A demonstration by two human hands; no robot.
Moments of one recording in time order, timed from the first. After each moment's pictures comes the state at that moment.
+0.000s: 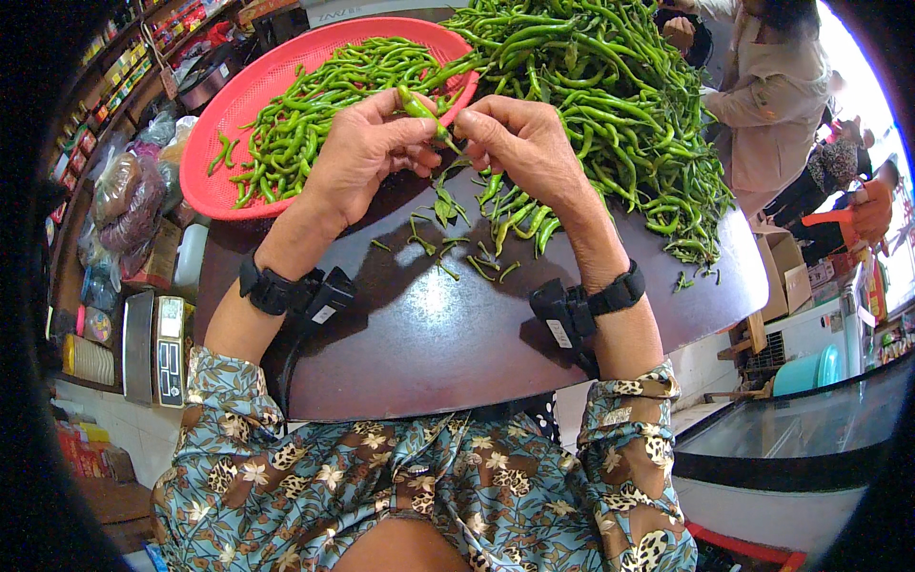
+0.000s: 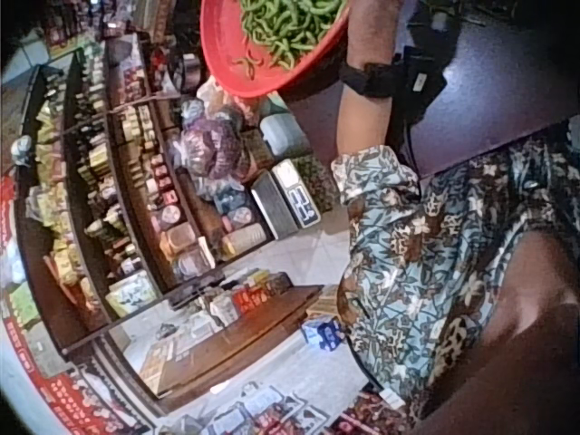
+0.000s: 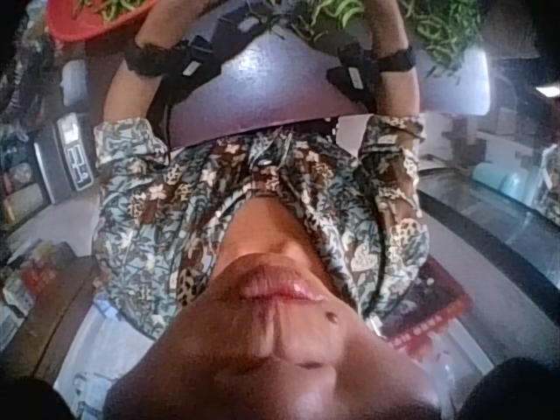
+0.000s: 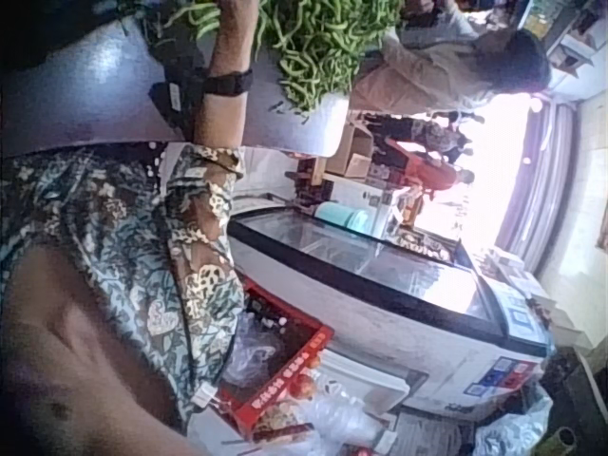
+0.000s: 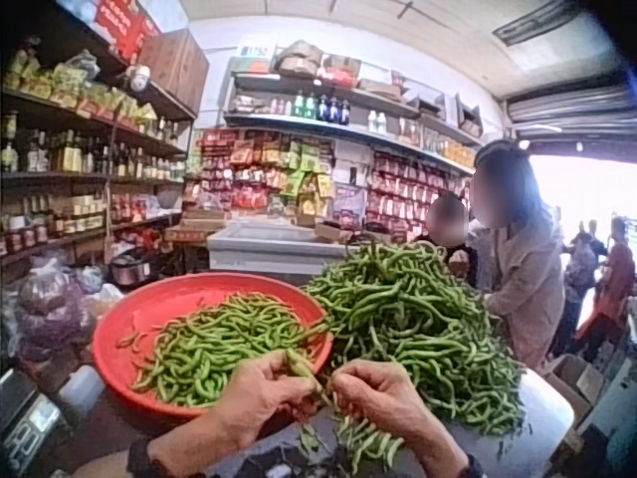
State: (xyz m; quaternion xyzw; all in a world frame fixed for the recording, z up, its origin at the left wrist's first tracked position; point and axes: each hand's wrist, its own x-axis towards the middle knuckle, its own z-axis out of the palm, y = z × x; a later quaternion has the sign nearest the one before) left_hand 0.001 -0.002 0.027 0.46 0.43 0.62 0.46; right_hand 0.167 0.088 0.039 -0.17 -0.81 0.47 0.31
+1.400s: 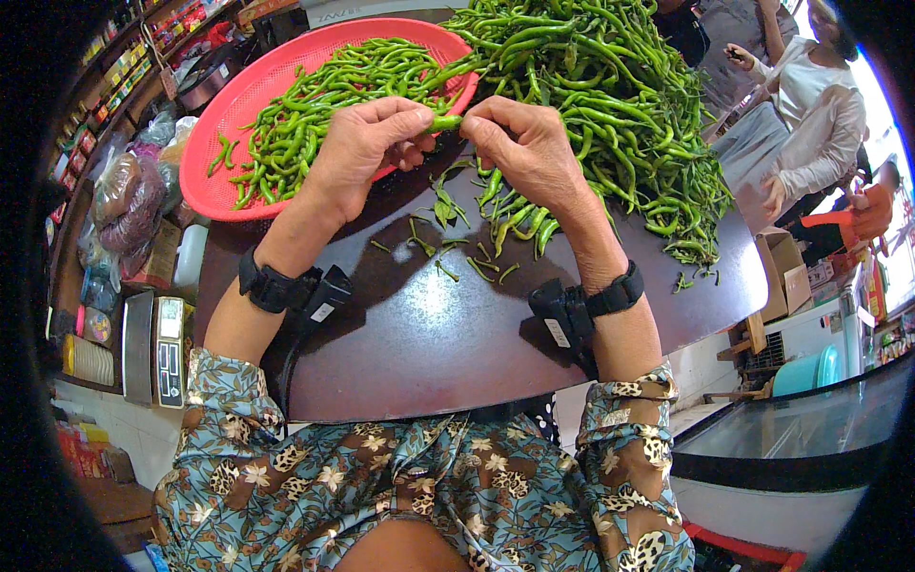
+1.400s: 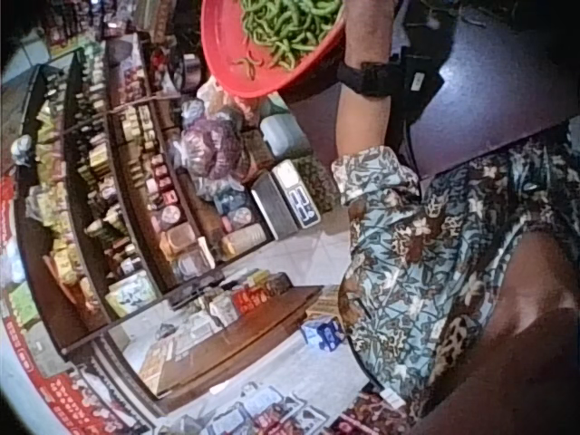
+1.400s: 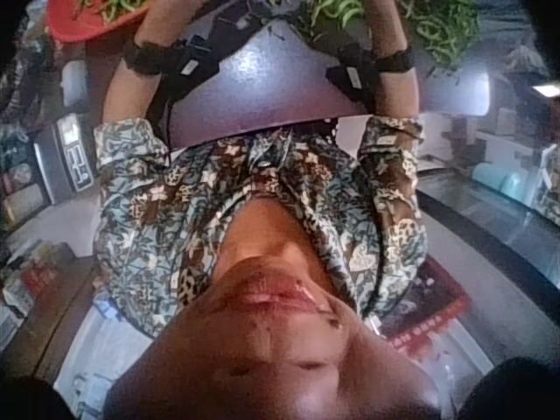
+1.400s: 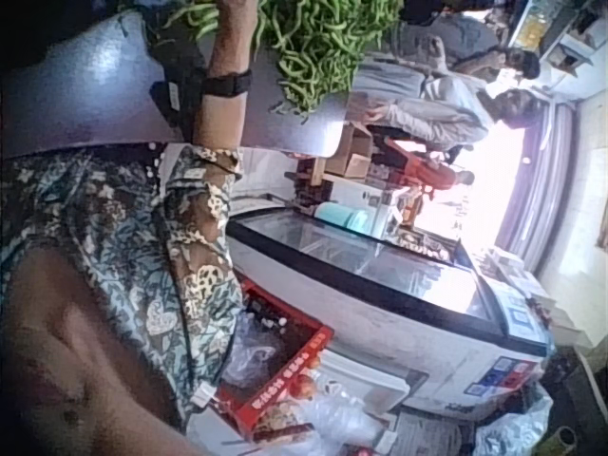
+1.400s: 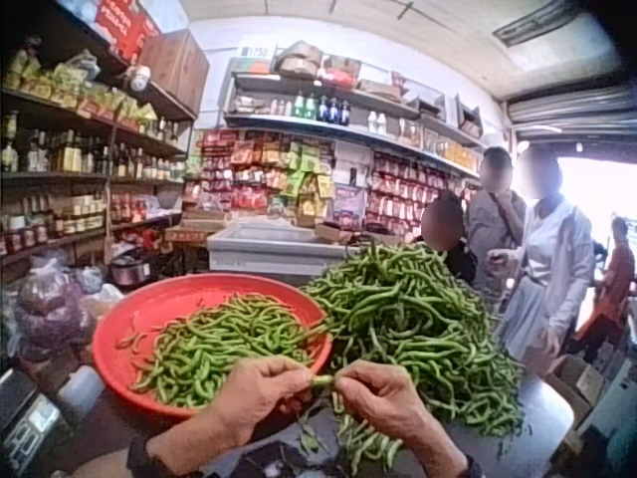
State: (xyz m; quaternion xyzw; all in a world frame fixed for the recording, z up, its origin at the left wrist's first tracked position) left_hand -0.002 0.000 0.029 0.46 0.48 0.61 0.43; right_hand 0.167 0.088 0.037 -0.17 -0.83 0.39 0.36
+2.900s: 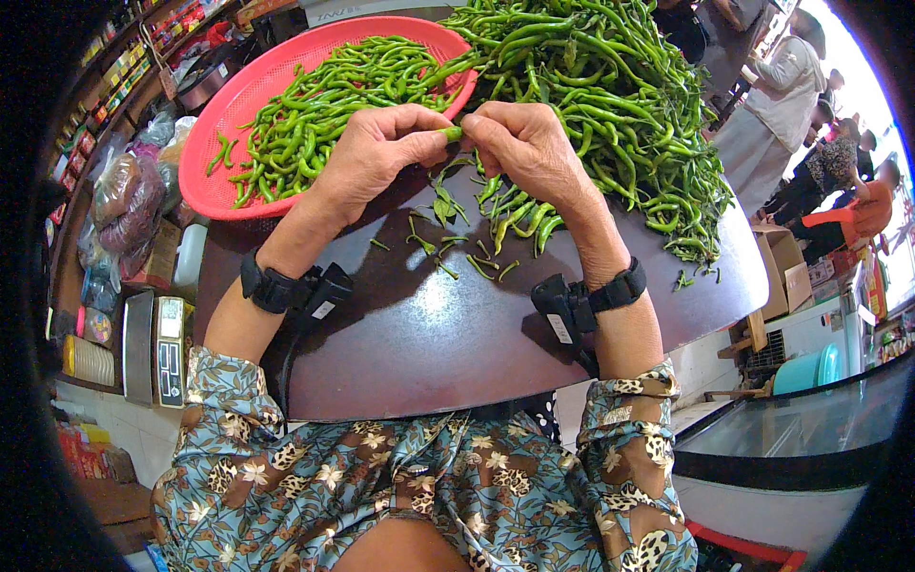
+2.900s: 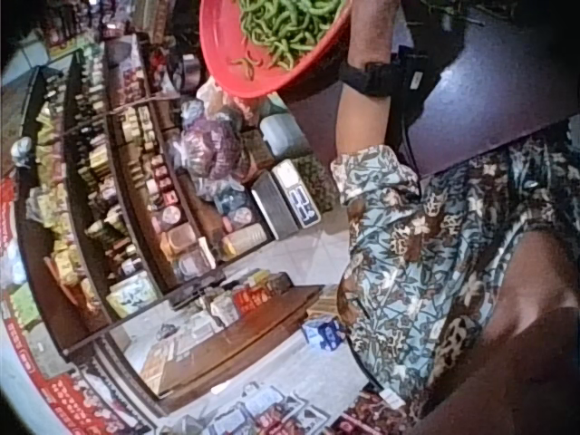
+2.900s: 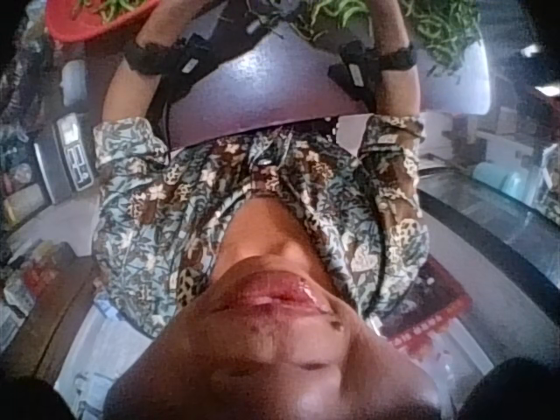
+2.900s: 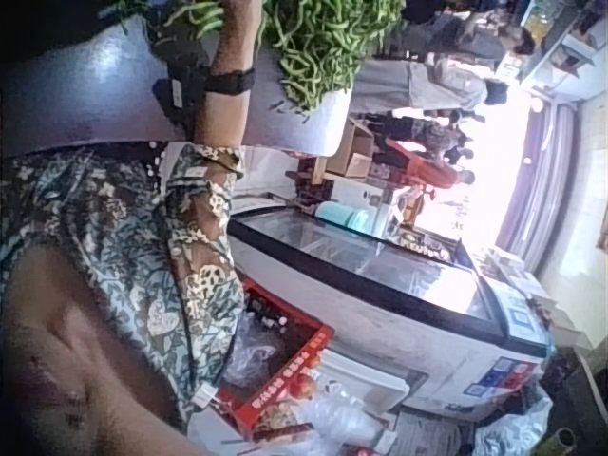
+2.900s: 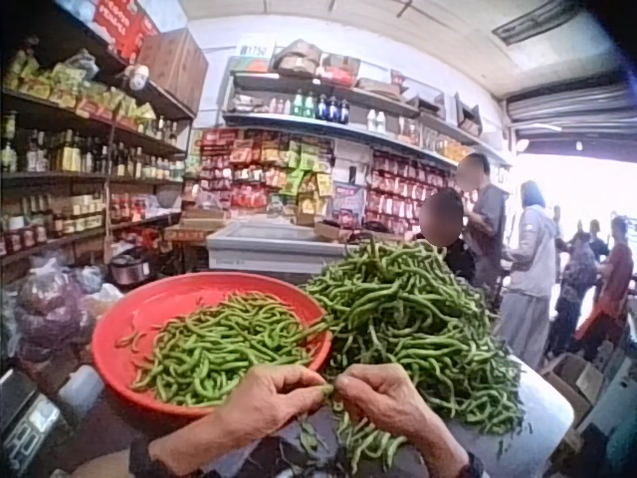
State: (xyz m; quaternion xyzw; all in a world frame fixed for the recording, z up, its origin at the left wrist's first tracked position) left_hand 0.004 0.000 0.023 0.58 0.48 0.55 0.36; right_hand 0.171 0.091 0.039 -0.18 -0.84 0.42 0.30
